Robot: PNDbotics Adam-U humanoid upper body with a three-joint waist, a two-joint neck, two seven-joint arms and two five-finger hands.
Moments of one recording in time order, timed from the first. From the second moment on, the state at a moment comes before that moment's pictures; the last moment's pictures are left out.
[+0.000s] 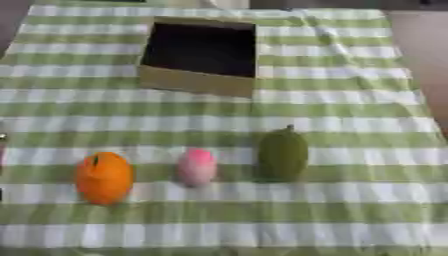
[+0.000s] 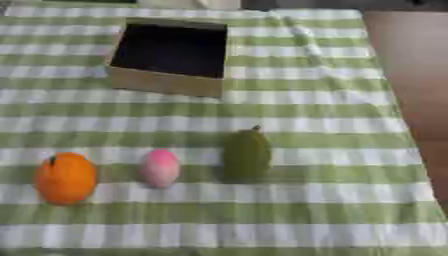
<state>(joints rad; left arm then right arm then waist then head) -0.37 0.40 0.04 -1.99 0.30 -0.39 0.08 -0.51 -0.41 -0.18 -1.98 -0.63 -0.30 0.32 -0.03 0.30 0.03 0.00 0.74</state>
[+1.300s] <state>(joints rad) -0.37 0.40 0.04 -1.99 0.30 -0.39 0.08 -0.49 -0.64 -0.12 -1.97 -0.53 -0.49 0.42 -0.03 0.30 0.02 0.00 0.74</state>
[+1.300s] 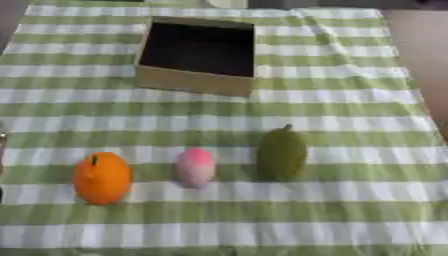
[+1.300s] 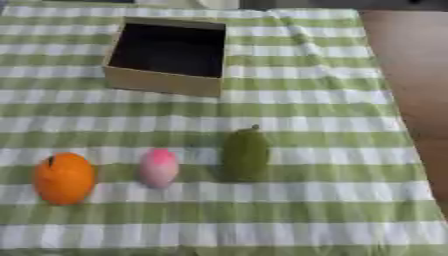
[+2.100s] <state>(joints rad) -0.36 0.45 0.03 -1.99 0.29 -0.39 0.07 -0.49 -0.96 0.08 -1.80 -0.19 -0.75 0.41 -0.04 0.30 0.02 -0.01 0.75</state>
